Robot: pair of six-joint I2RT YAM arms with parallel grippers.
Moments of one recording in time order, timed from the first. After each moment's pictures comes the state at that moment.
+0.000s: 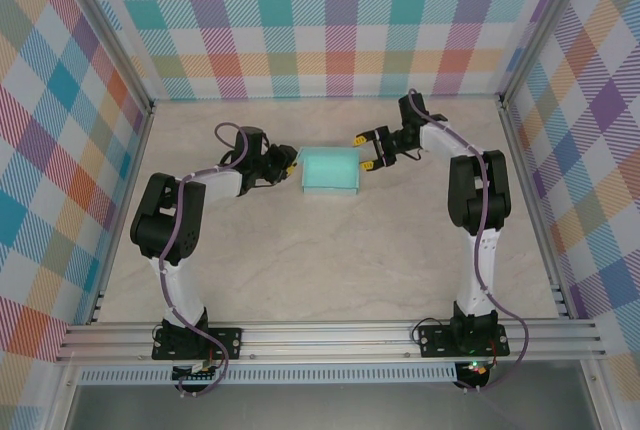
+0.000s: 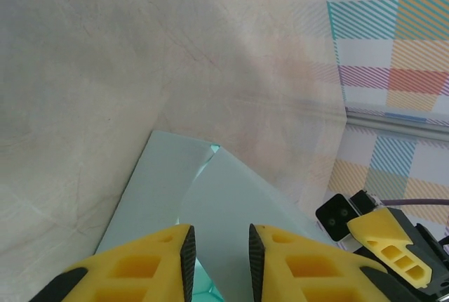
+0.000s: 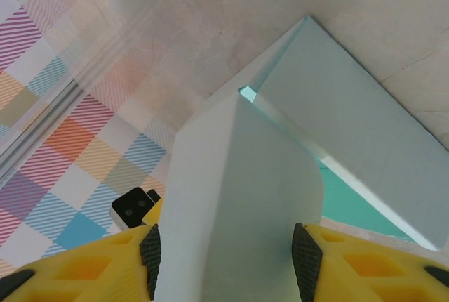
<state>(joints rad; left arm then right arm) -0.29 1.93 1.12 0.18 0.44 -1.21 0.22 2.19 1.70 -0.61 -0.85 1.35</state>
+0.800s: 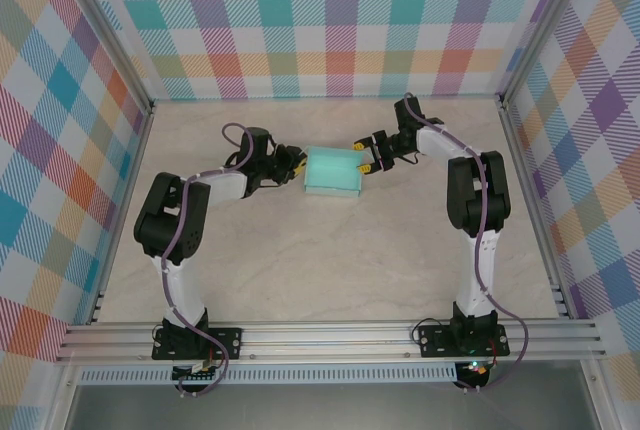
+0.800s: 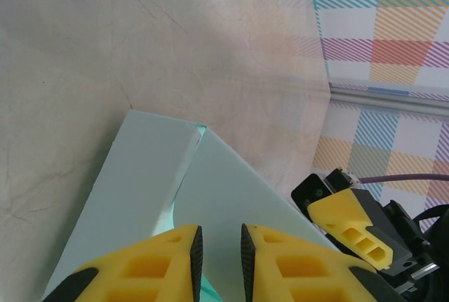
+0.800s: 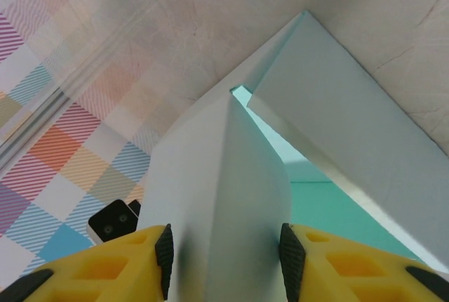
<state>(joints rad) -0.32 1.94 1.12 0.24 0.49 -1.24 0.24 2.17 1.66 -0.60 -0.81 1.36</state>
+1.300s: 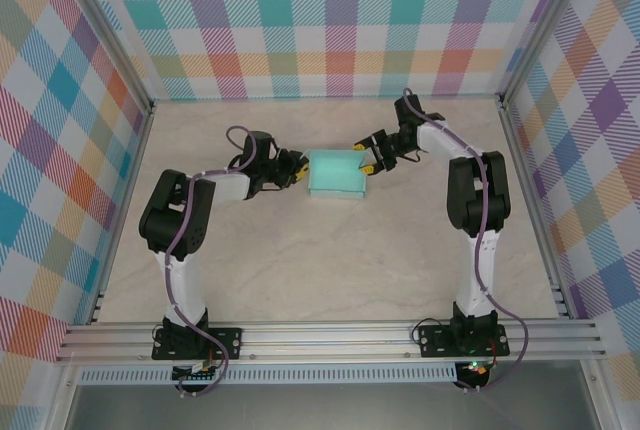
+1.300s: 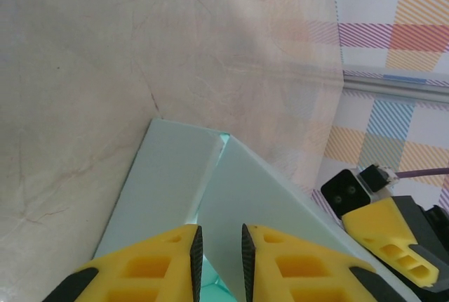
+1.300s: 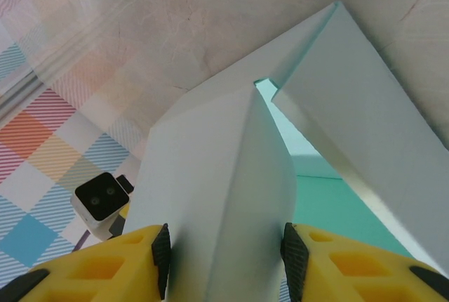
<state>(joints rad) -0.33 1.99 1.12 0.26 0.52 -1.22 0.24 2.17 1.72 -0.73 -0.79 1.20</state>
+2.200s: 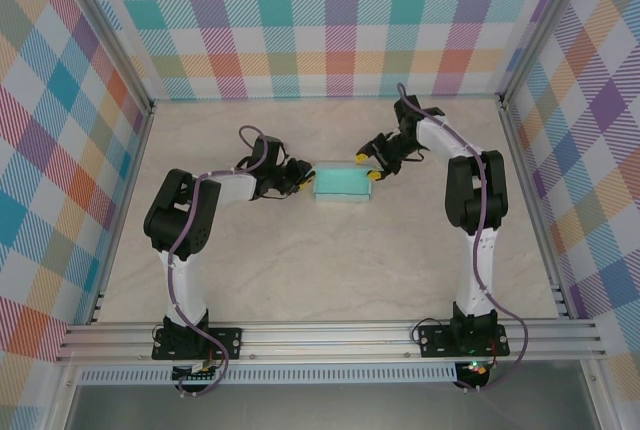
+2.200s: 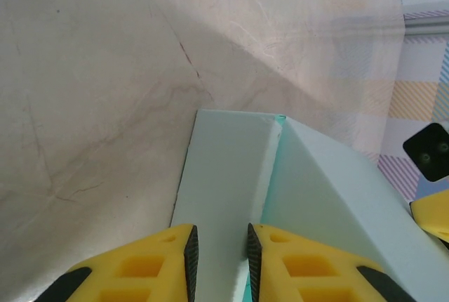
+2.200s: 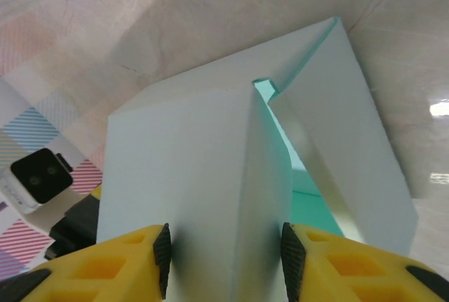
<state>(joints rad) -0.37 2.00 1.14 0.13 0.49 -0.97 0.24 2.20 1.80 -0.95 -0.72 0.86</state>
